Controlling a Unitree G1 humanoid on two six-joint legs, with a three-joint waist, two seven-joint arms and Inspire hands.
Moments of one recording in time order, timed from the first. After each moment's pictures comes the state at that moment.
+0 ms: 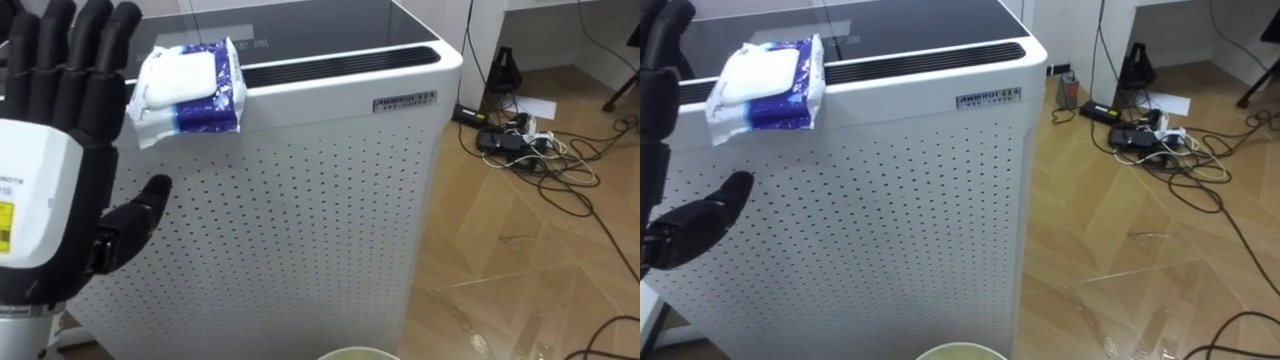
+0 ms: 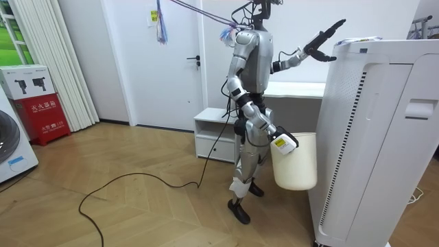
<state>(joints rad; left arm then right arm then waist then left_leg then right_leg) 0.14 0.40 0.23 -0.40 0.95 -0.33 0.44 0.19 -0.34 0.13 0.59 0.18 -0.11 0.33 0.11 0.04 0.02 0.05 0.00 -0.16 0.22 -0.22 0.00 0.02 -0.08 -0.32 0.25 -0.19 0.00</state>
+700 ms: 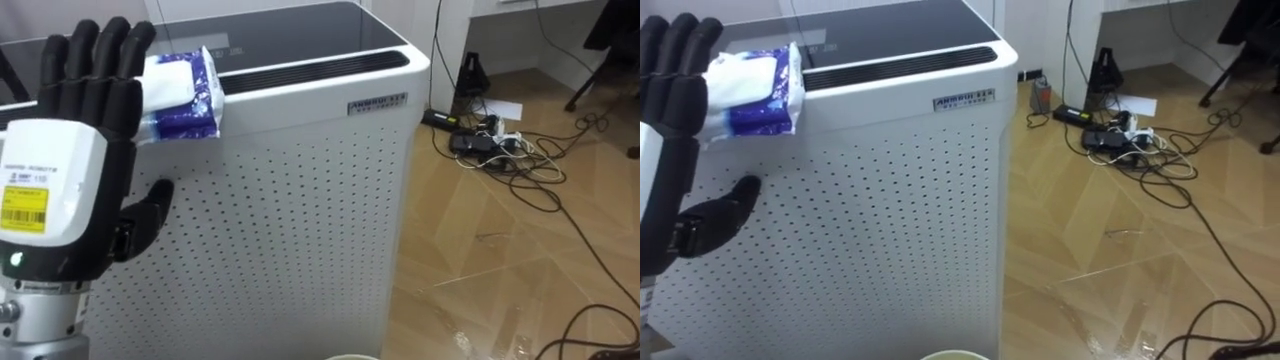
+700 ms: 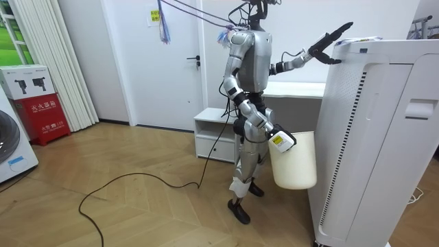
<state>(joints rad) 0.08 0.40 0.15 -0.30 0.95 -0.23 0.42 0.18 -0.33 0.13 0.57 0.11 -0.11 0.34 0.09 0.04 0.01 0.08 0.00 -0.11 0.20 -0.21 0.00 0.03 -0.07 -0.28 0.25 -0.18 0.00</state>
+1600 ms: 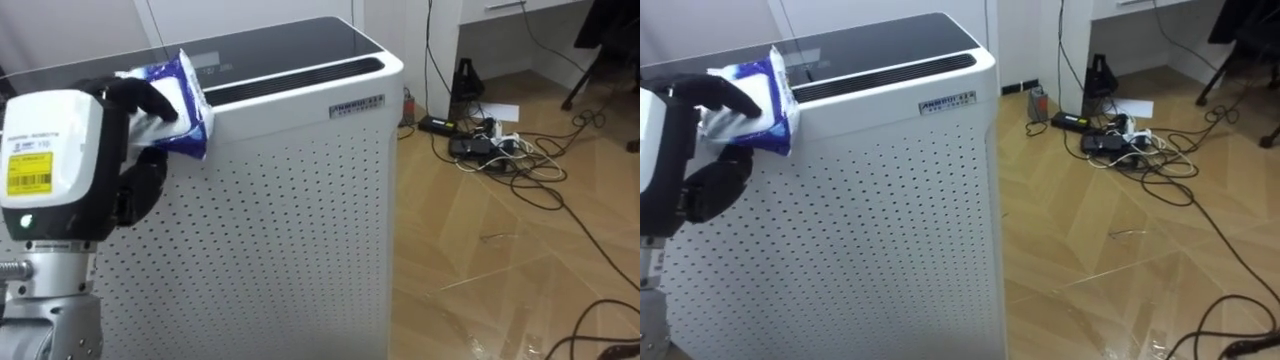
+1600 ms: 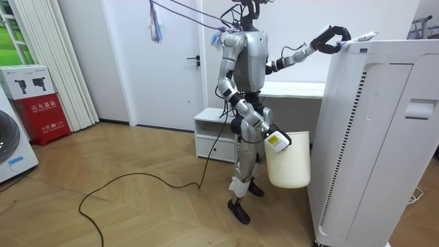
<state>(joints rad) -0.04 0.39 0.10 -0.29 0.97 0.00 0.31 0.18 -0.36 0.13 0.48 0.07 0.06 0.36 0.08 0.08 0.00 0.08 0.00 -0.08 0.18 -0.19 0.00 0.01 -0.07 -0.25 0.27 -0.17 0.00</state>
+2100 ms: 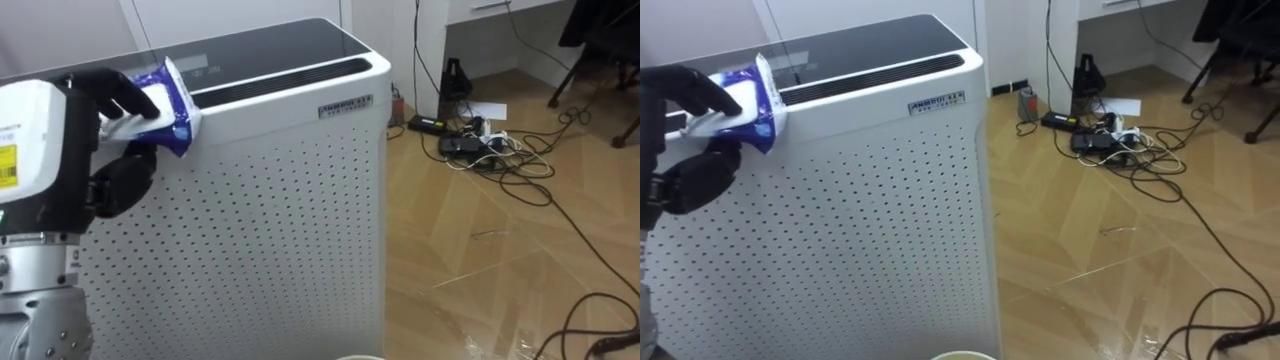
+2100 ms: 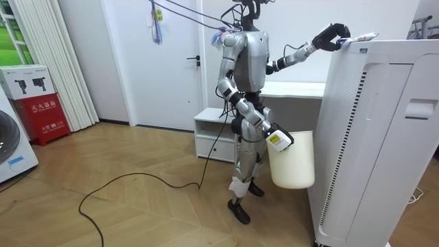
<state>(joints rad) -0.03 0.39 0.12 -0.33 0.63 -0.02 0.29 0.18 -0.36 0.13 0.45 0.10 0.06 0.34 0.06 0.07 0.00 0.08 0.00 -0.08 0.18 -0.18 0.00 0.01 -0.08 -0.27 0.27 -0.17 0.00</state>
